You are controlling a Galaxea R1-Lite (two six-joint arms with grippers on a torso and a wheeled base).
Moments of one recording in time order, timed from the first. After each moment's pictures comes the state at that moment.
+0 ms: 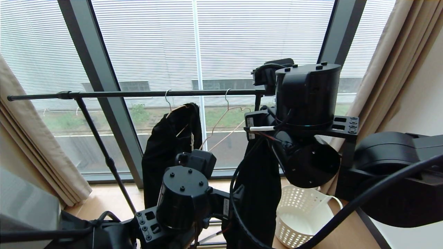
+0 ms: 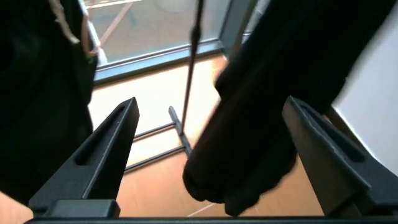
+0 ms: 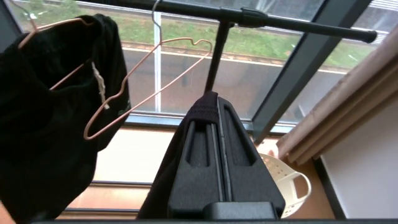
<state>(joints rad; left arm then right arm) -0.90 1.88 -0.63 -0.88 0.39 -0.24 0.91 1.85 -1.25 -0.38 -0.93 0.06</state>
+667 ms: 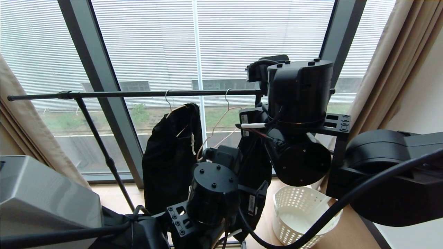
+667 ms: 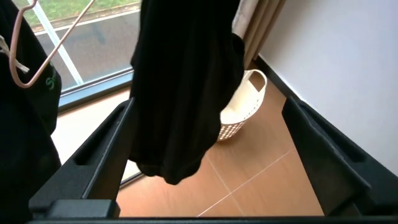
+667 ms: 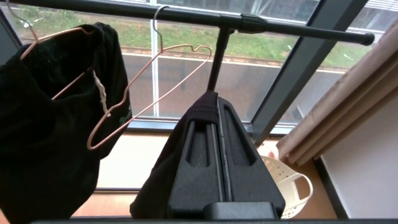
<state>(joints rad) -0.95 1.98 -0.79 -0.88 0.39 -0.21 0.93 1.87 -1.30 -0.38 -0.95 0.06</state>
